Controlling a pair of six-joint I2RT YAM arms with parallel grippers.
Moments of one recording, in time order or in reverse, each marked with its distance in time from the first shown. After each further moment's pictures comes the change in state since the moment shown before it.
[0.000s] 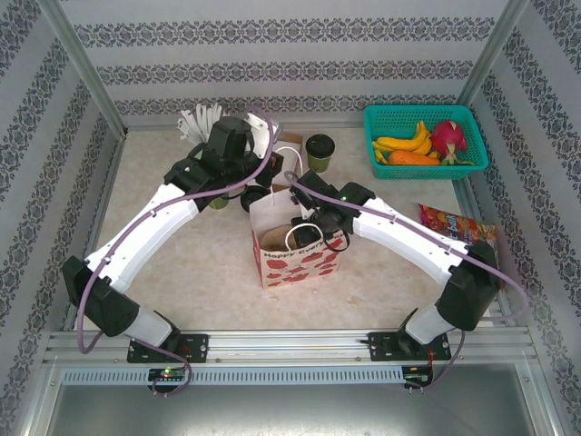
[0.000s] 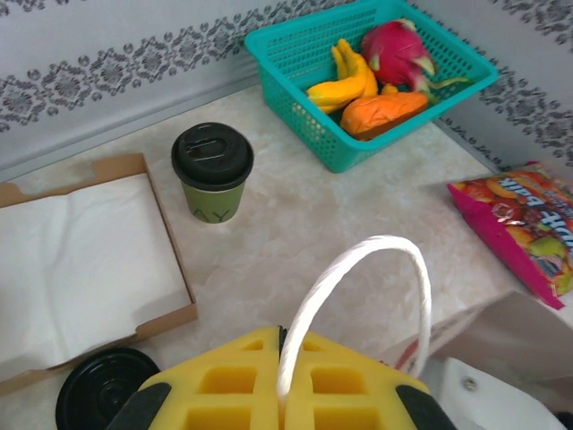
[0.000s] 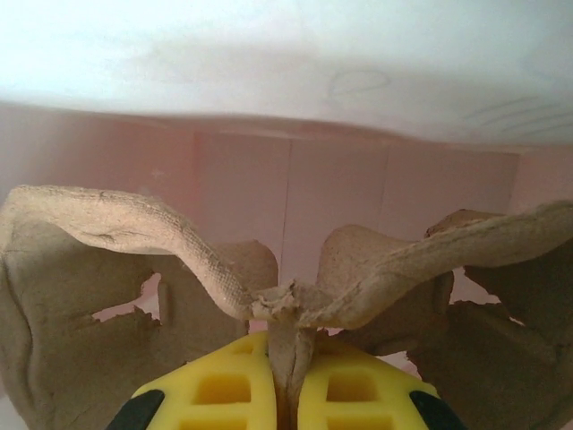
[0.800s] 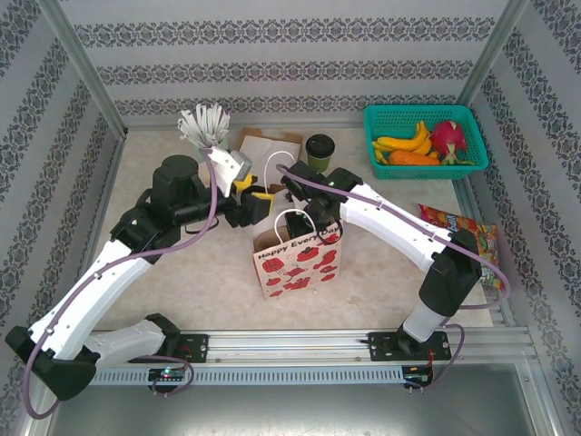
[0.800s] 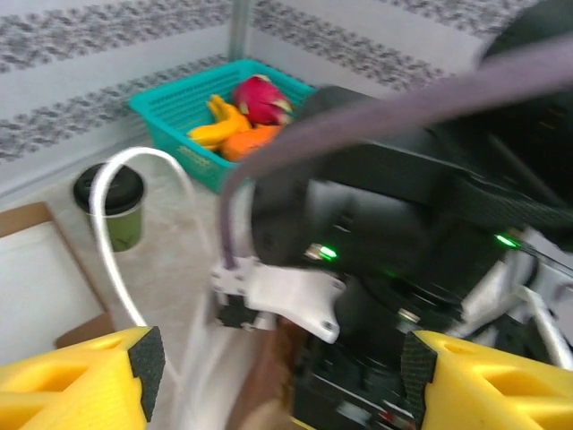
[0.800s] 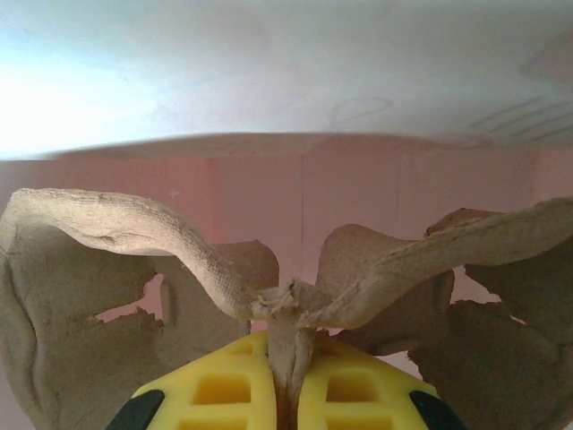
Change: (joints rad) left arm 0.008 -0.433 -0.347 0.104 0.281 0.062; right arm -0.013 0.118 0.170 -0.160 -0.083 0.037
